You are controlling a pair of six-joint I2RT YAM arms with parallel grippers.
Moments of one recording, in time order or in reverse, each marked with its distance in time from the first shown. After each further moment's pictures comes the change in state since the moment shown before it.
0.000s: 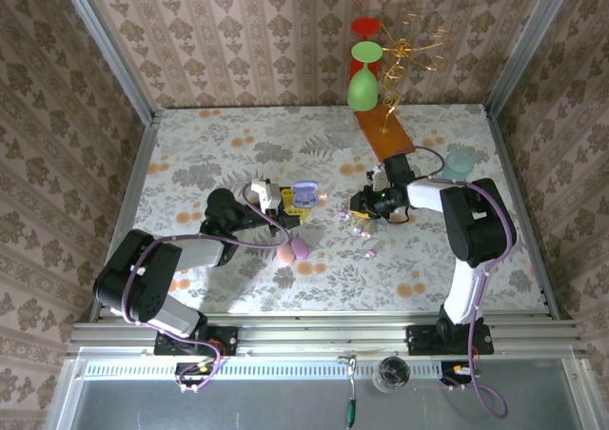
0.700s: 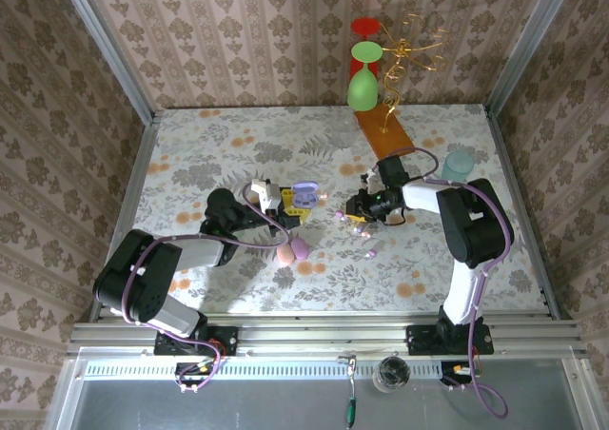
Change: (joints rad) left arm 0.000 0.000 0.000 0.000 0.004 0.000; right arm 0.043 0.002 0.011 -0.039 0.014 -0.011
